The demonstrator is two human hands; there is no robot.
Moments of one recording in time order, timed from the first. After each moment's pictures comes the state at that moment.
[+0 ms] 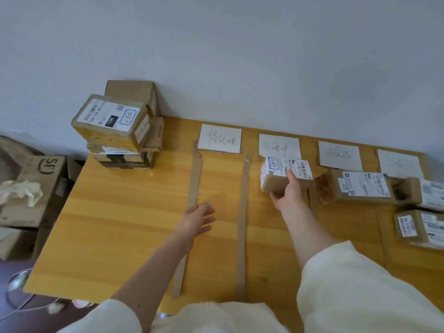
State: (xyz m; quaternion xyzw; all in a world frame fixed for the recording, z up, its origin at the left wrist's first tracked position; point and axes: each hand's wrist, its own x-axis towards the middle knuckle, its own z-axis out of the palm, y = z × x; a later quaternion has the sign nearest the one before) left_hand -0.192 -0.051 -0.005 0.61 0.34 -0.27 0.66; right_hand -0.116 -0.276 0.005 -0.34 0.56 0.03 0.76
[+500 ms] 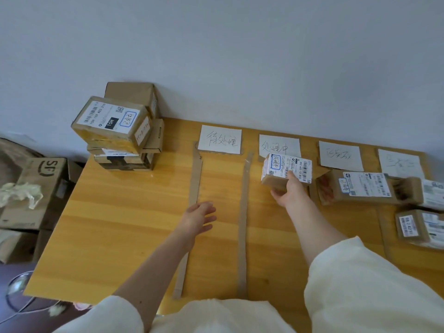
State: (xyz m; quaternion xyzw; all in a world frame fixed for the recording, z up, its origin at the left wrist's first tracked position) left_hand -0.185 -0.049 -0.005 0.62 0.33 -0.28 0.66; right_hand -0.103 -0.283 0.007 -0.38 0.58 0.07 0.72
